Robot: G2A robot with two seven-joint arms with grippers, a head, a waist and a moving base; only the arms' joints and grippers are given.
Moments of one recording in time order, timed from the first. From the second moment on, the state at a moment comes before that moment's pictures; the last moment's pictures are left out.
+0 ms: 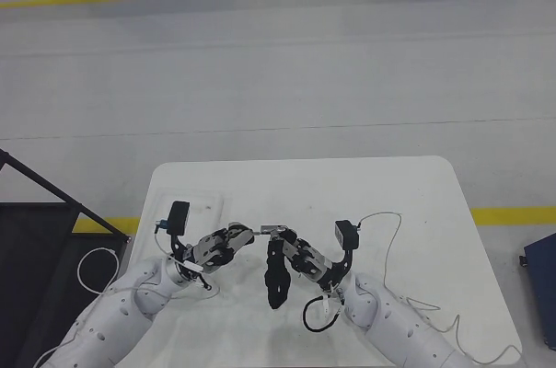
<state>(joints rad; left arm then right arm) 1.24 -0.80 -0.94 -1.52 0.54 -1.01 0.37 -1.09 -1.29 0.65 -1.19 -0.51 -1.01 -0.47</state>
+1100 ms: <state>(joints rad) 1.15 -0.73 -0.83 -1.52 0.33 -1.01 0.28 -1.09 -1.29 0.65 -1.19 -0.51 -1.01 -0.47</state>
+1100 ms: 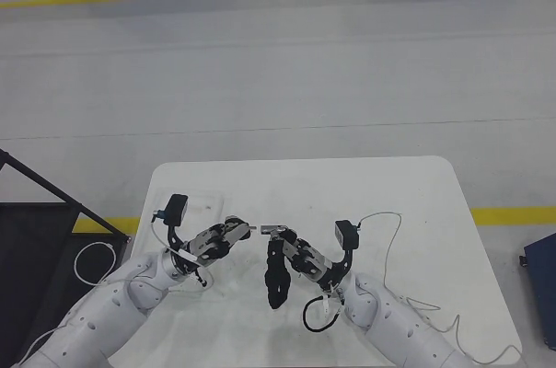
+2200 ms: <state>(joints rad) 1.18 -0.76 -0.89 -1.53 0.32 -1.01 0.17 -1.09 -1.29 0.65 -1.19 -0.51 -1.01 -0.47</state>
